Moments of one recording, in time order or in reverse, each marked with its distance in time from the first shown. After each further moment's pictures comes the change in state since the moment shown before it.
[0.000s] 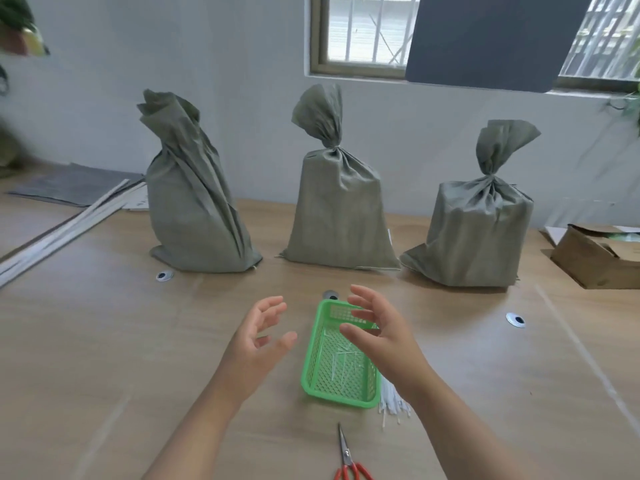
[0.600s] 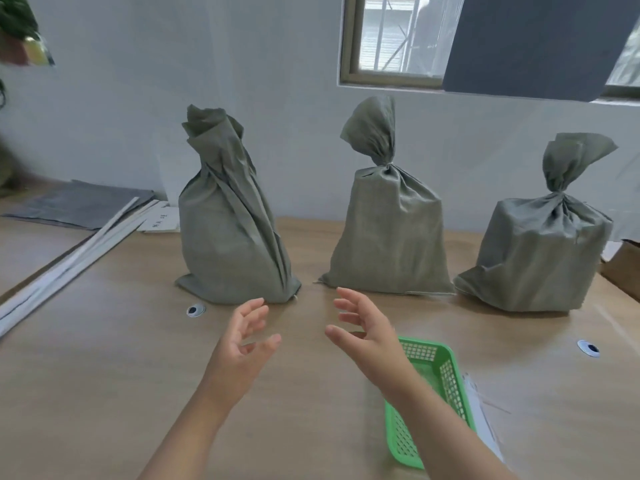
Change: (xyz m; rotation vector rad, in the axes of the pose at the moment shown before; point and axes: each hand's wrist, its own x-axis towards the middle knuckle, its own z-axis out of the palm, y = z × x) left_hand 0.111 -0.045 -0.186 -0.051 0.054 0.038; right_hand 0.131 -0.030 0.184 0.025 0.033 0.001
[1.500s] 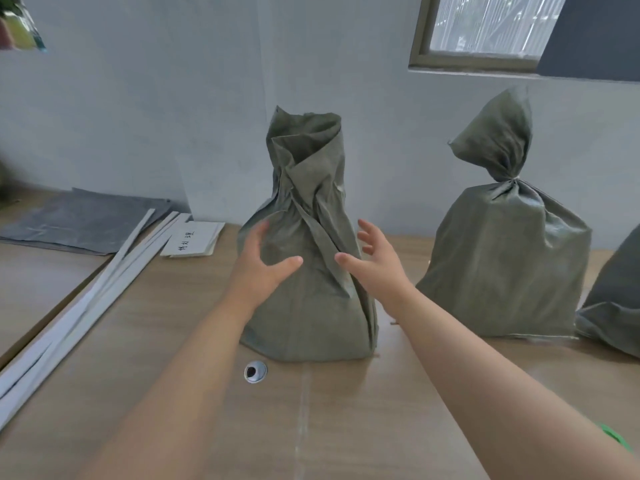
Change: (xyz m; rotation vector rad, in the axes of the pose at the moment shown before) left_hand 0.336 -0.016 -0.199 0.172 0.053 0.056; right_hand 0.326 -0.041 0.191 -0.111 0.129 0.070
